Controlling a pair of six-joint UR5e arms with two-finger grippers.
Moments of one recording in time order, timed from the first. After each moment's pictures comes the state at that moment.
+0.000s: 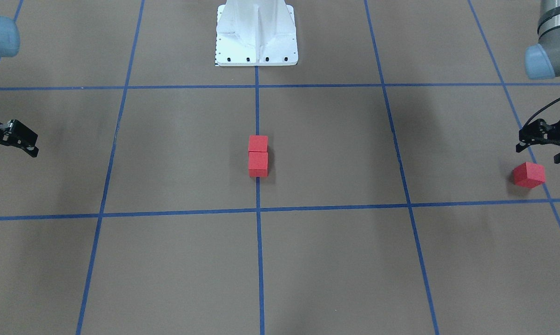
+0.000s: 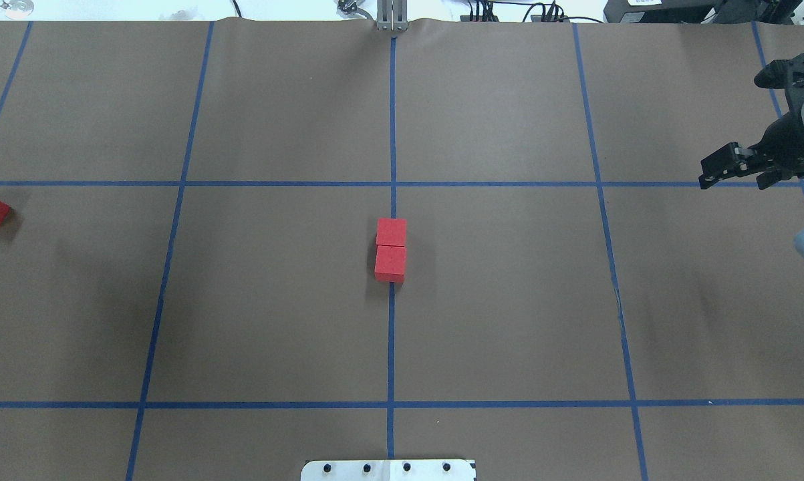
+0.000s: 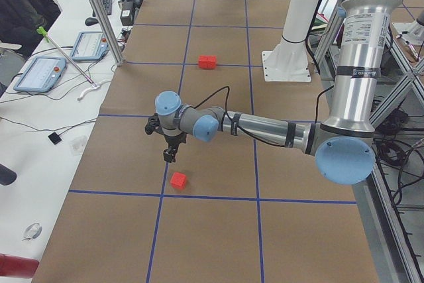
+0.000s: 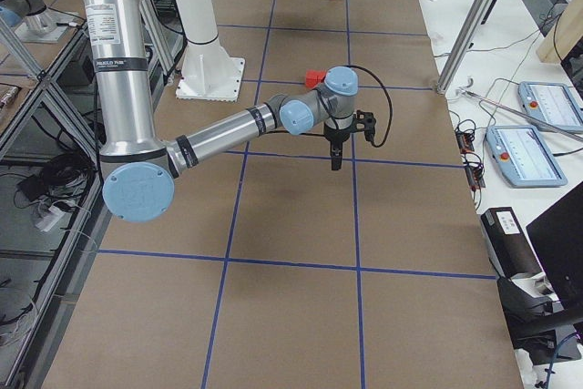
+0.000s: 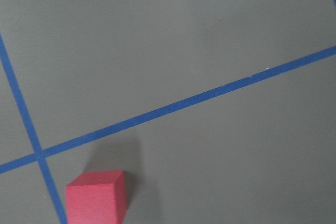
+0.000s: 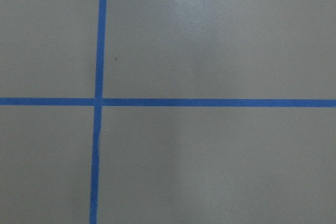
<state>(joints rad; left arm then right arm) -1.27 -1.64 -1.57 -1.85 -2.31 -0.07 1.11 -1.49 1.88 -1.48 2.22 0.64</state>
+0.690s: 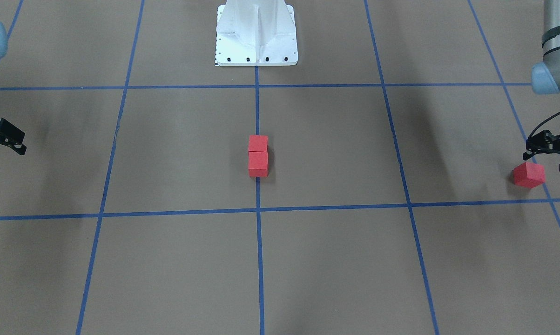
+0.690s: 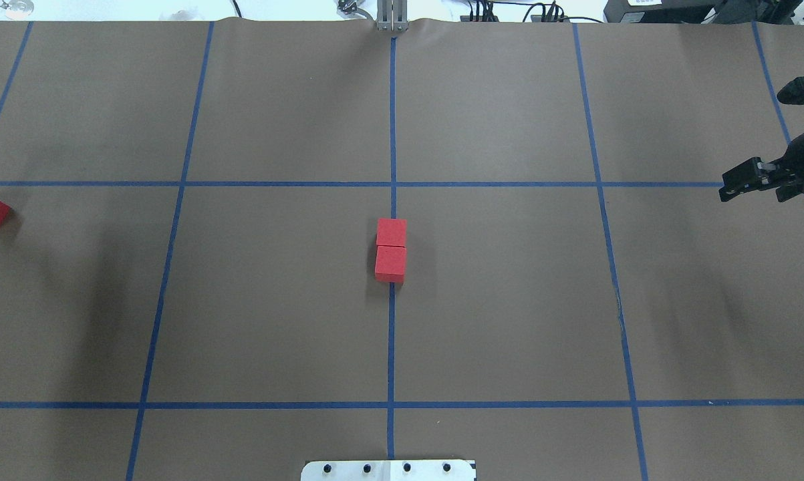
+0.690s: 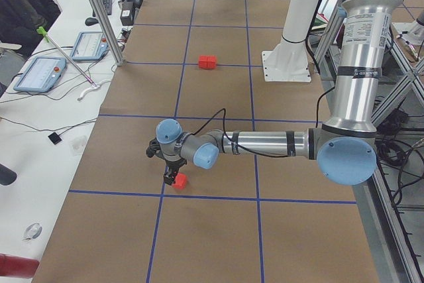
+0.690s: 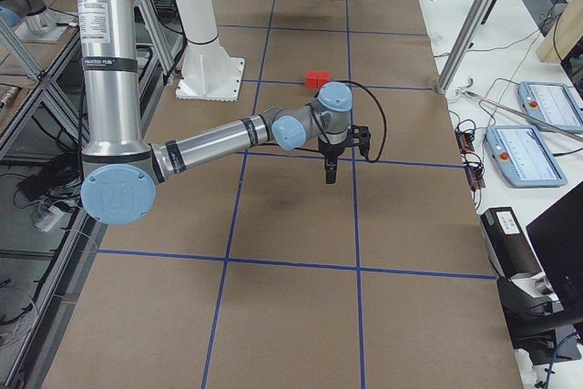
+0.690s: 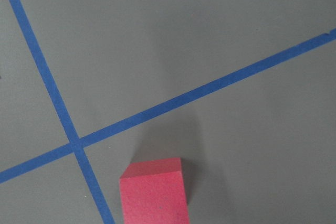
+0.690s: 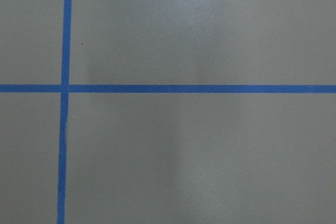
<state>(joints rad) -1.26 -1.64 -1.40 -2.00 -2.30 -0.05 1.12 -1.55 1.85 -1.41 2.23 0.63</state>
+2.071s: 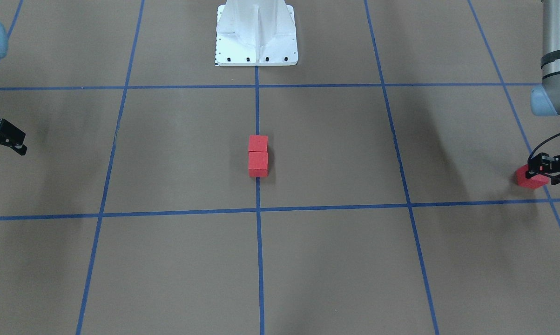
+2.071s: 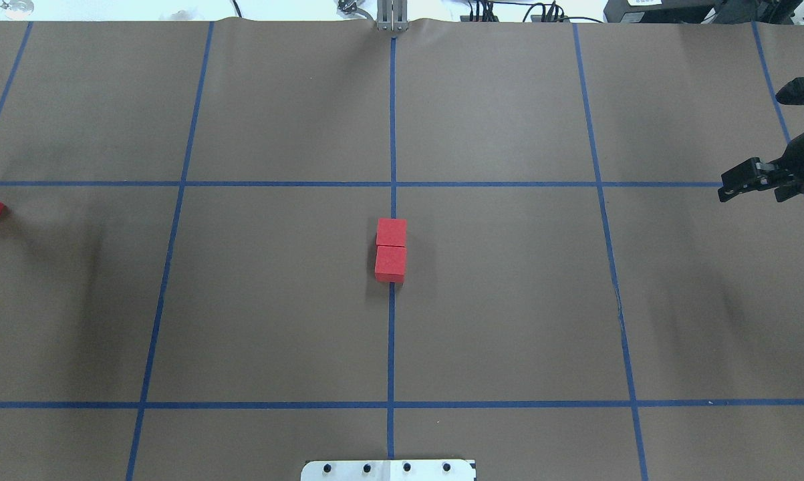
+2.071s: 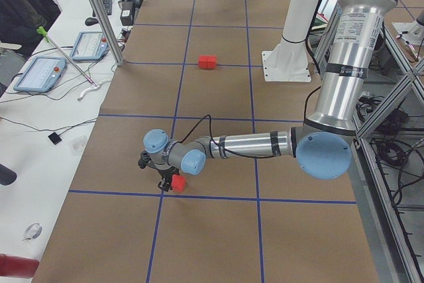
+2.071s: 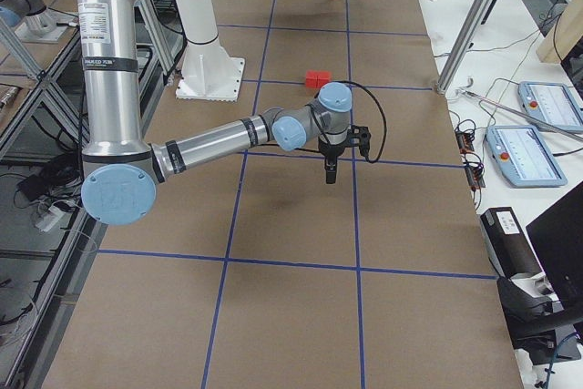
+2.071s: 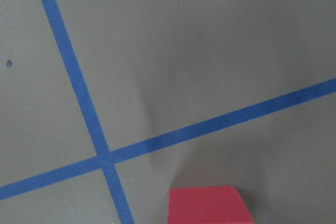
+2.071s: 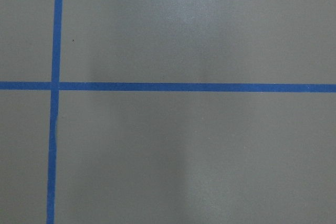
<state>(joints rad) -1.25 -1.75 -1.22 -2.00 -2.31 -0.08 1.12 -1.55 1.85 -1.41 2.23 0.64</state>
